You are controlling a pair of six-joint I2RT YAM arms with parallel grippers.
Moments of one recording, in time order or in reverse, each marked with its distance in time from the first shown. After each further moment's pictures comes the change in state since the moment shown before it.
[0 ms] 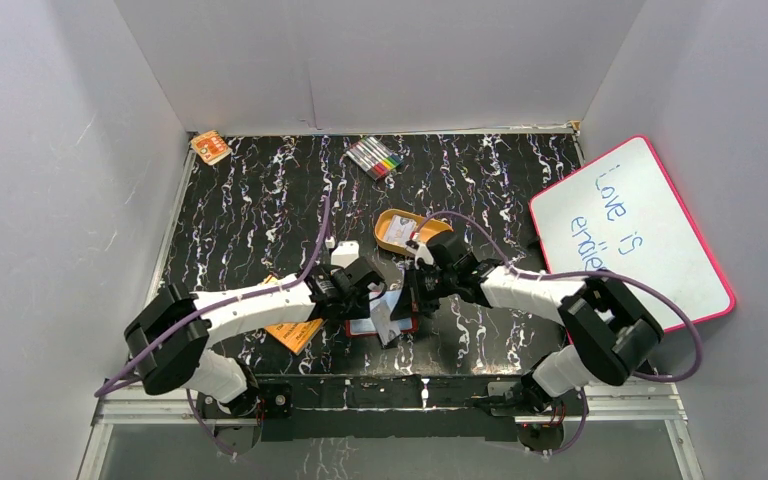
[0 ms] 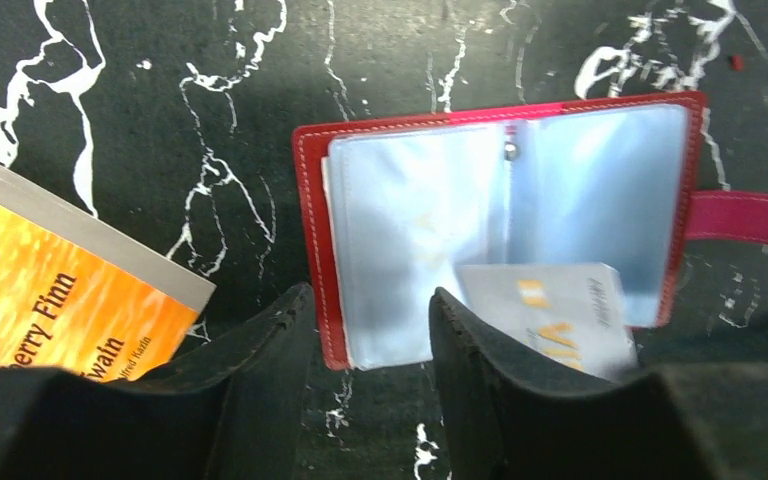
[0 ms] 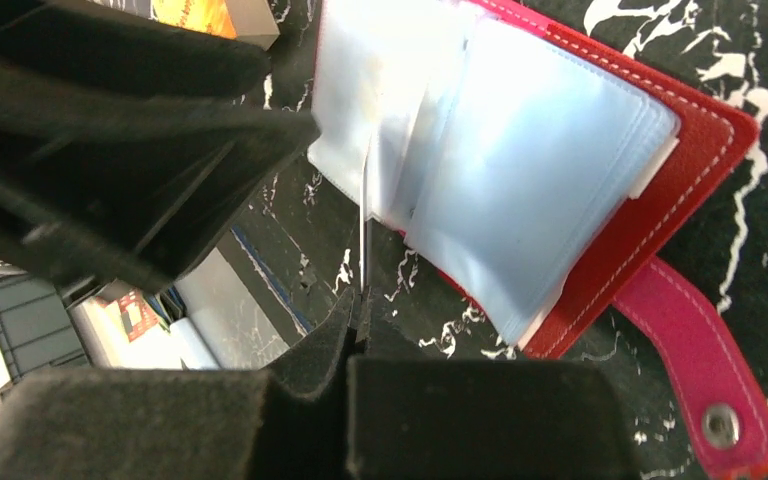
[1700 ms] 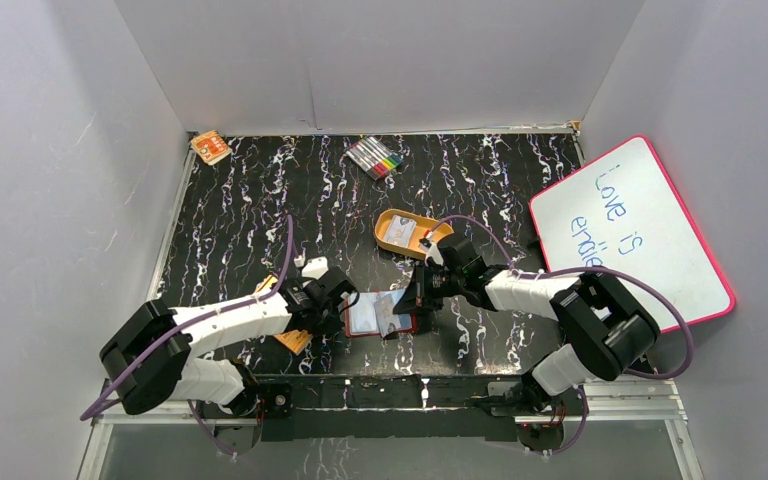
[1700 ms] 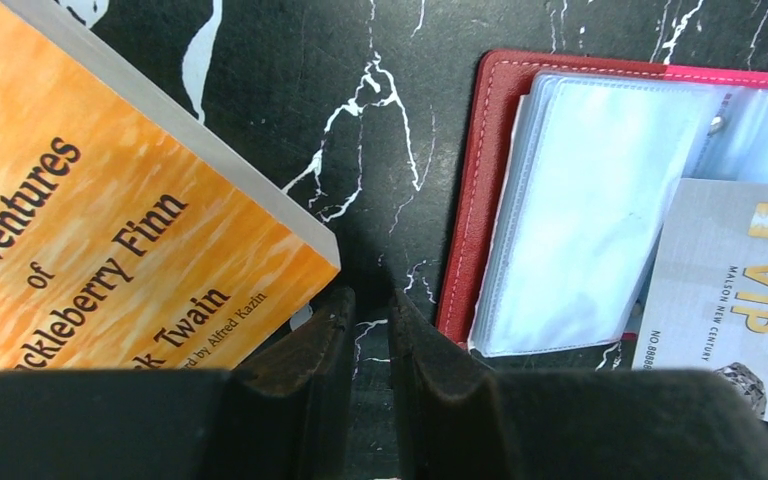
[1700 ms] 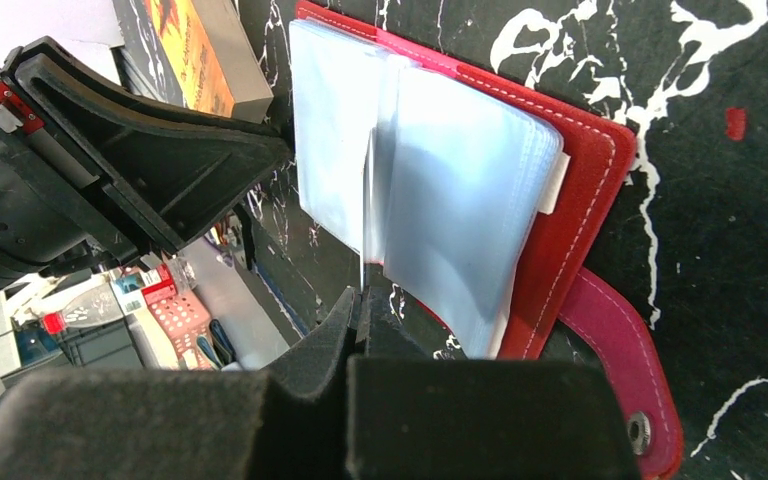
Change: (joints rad) left arm 0.094 -0.122 -0.216 0.013 0.103 -0.117; right arm -0.067 0.001 -0.090 0.159 0.007 0.140
